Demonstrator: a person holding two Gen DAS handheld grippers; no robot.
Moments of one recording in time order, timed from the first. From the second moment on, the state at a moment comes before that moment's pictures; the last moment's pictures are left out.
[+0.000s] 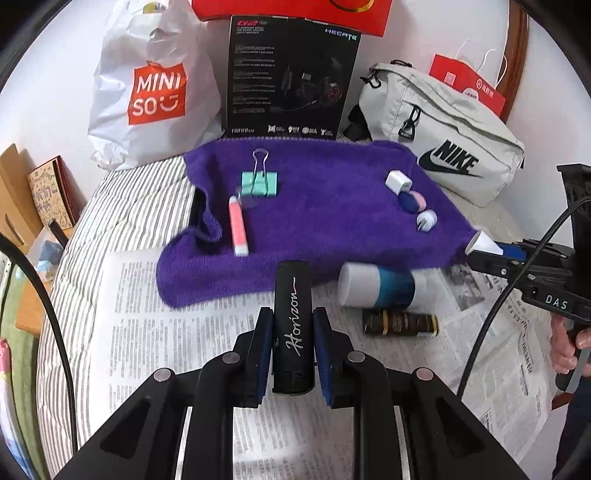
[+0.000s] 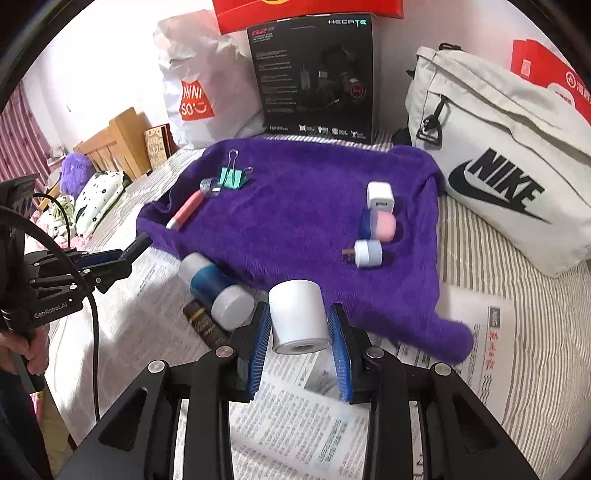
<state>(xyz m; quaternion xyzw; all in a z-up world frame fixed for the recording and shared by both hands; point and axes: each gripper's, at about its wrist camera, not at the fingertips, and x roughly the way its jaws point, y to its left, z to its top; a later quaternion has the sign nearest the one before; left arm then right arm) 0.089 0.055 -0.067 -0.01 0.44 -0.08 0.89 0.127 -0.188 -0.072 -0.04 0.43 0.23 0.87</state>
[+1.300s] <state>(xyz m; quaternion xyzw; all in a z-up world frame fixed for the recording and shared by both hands) 0.201 0.050 -0.080 0.00 0.46 -0.09 0.88 0.221 -0.153 -0.108 -0.02 0.47 0.23 0.85</state>
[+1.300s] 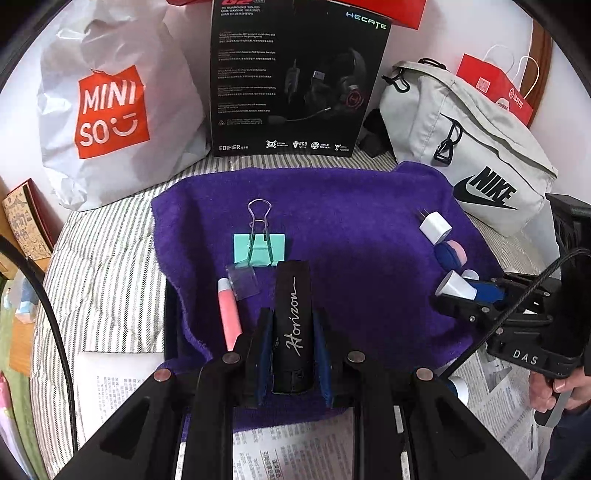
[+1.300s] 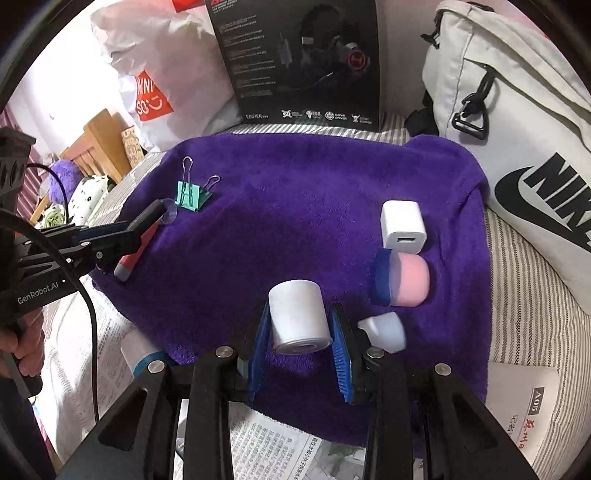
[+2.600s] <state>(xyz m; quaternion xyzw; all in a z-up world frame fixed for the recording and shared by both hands) 0.204 0.037 -0.100 0.02 0.50 -0.08 0.86 0.204 -0.174 -0.101 -0.02 0.47 0.24 0.85</state>
